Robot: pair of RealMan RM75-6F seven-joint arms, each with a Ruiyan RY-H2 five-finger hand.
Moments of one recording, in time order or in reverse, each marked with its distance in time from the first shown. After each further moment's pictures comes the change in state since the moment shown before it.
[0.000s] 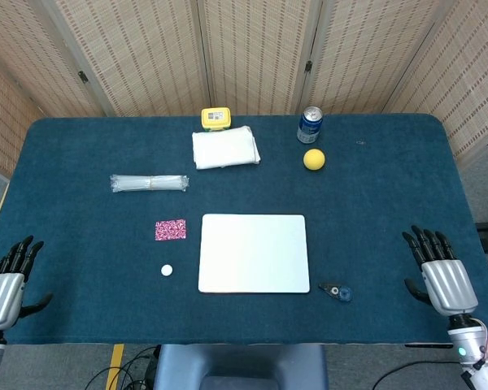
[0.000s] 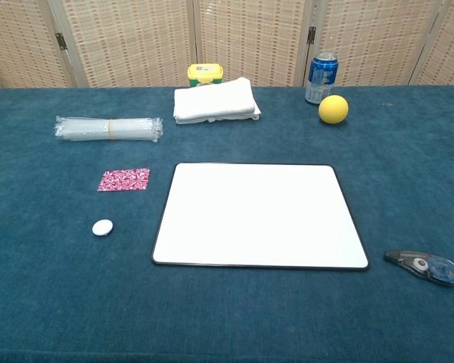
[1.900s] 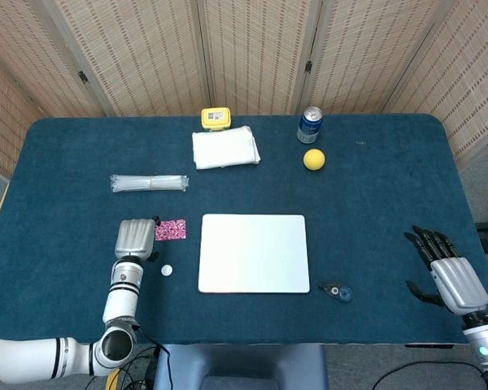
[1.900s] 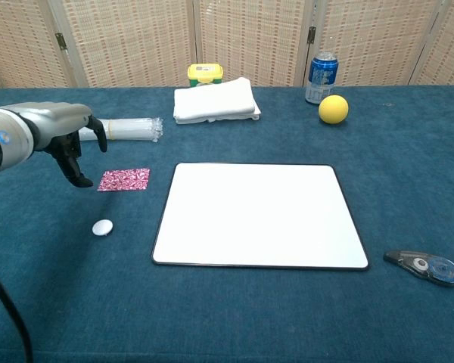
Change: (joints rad) left arm -0.684 -0.468 -0.299 -0.125 -1.014 -0.101 0.946; right arm 0.036 0.122 -0.039 0.012 -0.070 -0.044 0.324
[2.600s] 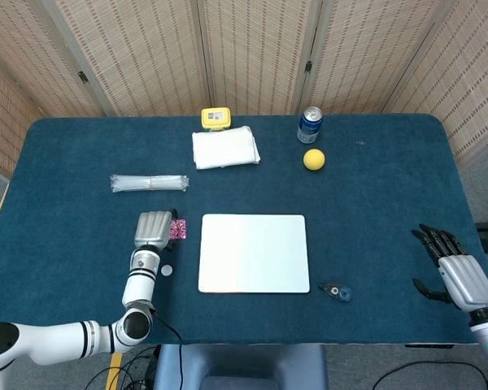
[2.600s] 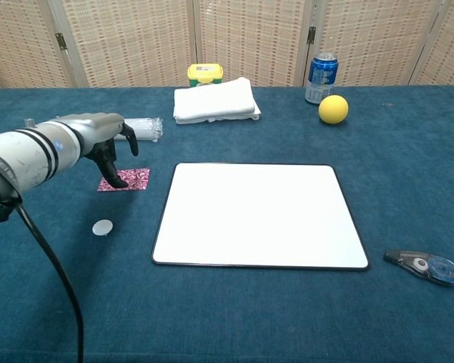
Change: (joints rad) left arm -0.089 -0.111 0.012 0.284 0.012 -0.180 -0.164; right arm 0.009 0.019 0.001 0.029 0.018 -0.021 0.086
